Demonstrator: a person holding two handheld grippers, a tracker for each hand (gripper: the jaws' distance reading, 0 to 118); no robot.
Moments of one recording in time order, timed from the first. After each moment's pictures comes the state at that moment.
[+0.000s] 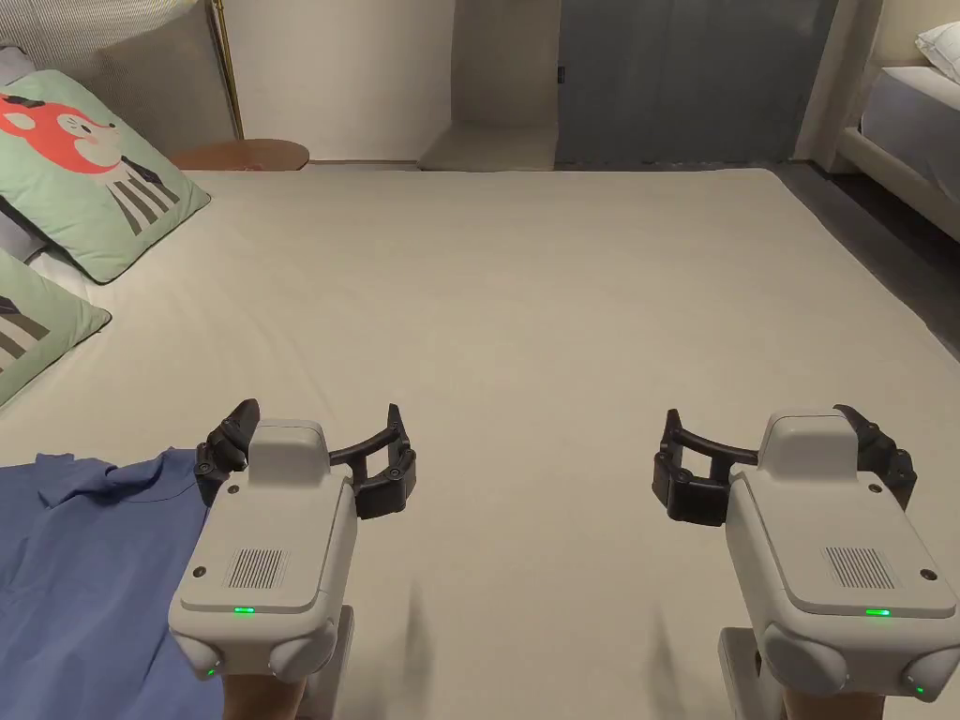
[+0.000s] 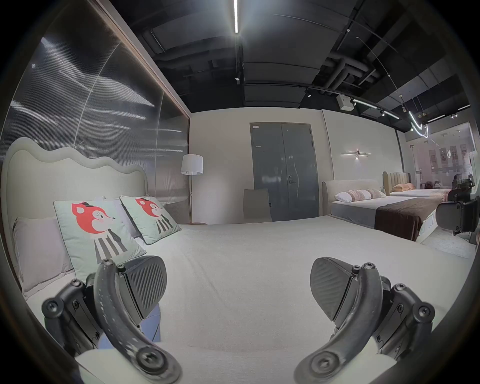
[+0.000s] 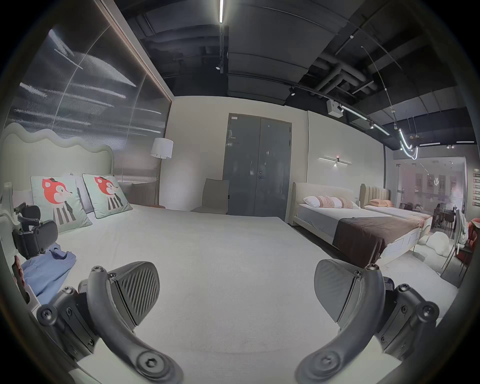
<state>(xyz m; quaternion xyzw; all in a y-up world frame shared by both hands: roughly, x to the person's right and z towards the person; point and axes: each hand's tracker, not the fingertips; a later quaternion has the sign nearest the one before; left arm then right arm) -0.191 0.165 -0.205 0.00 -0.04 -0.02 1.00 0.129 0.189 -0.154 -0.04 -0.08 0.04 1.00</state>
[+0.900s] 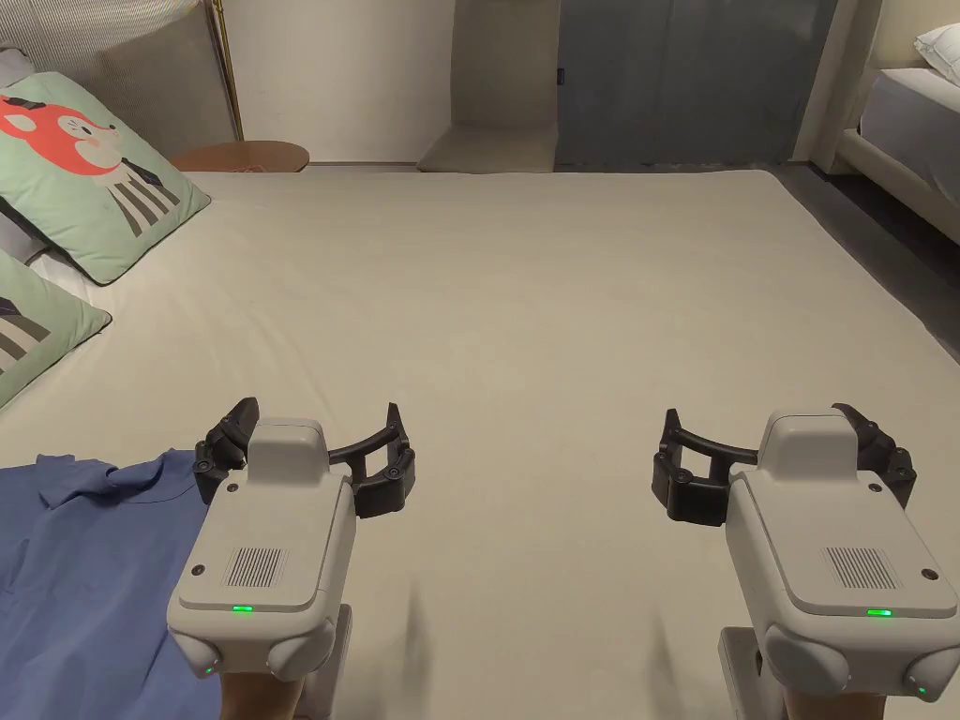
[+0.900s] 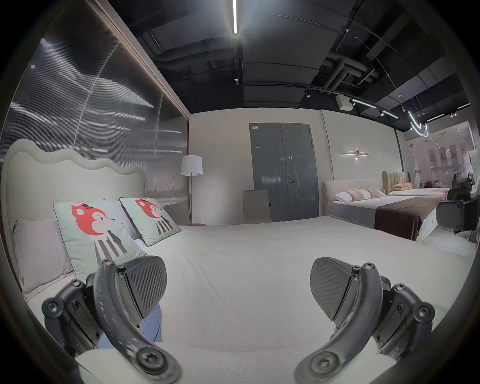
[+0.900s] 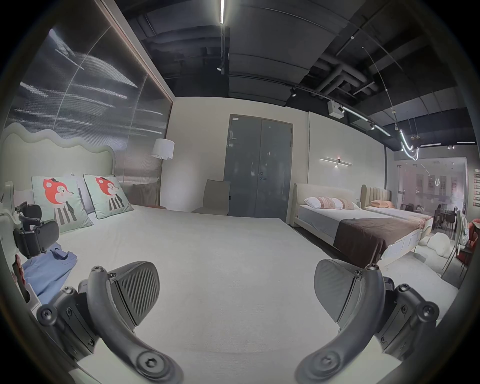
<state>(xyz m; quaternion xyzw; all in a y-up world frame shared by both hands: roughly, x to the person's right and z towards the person) -0.193 0.168 -0.205 0.00 -0.04 -0.02 1.00 0.127 0.196 -0.151 -0.03 -0.07 0.04 1.00</state>
